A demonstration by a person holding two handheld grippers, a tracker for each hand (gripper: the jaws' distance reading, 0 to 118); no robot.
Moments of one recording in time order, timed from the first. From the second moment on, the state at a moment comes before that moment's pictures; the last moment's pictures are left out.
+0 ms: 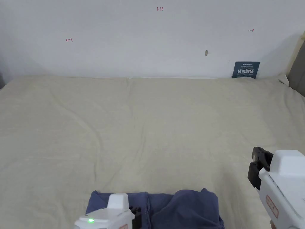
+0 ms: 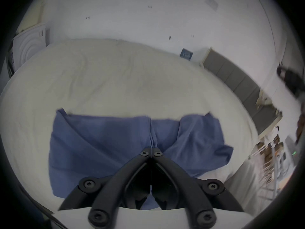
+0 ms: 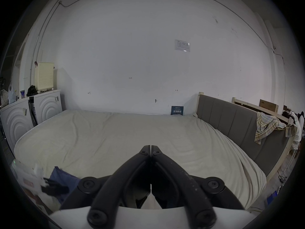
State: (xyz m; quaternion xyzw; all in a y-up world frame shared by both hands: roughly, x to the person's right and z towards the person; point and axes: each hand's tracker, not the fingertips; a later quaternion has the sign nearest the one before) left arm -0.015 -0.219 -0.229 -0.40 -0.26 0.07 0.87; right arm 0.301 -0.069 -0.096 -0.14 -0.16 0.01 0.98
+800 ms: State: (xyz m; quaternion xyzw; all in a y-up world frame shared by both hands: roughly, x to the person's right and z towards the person) left arm -0.178 -0.266 -0.323 -0.52 -0.25 0.22 0.78; right arm 0.267 -0.077 -0.140 -0.18 -0.14 0.03 0.97
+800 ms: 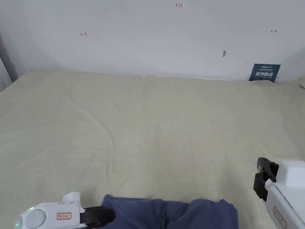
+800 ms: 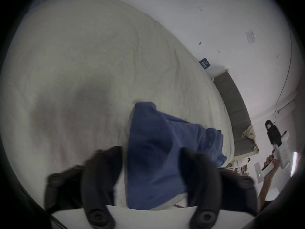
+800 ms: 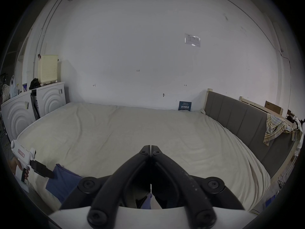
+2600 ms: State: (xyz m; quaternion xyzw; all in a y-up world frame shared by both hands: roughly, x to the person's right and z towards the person) left arm 0.130 -0.228 -0.265 -0.57 -0.28 -0.02 0.77; right arm 0.333 -0.071 -0.080 -0.15 -0.18 0.00 0.97
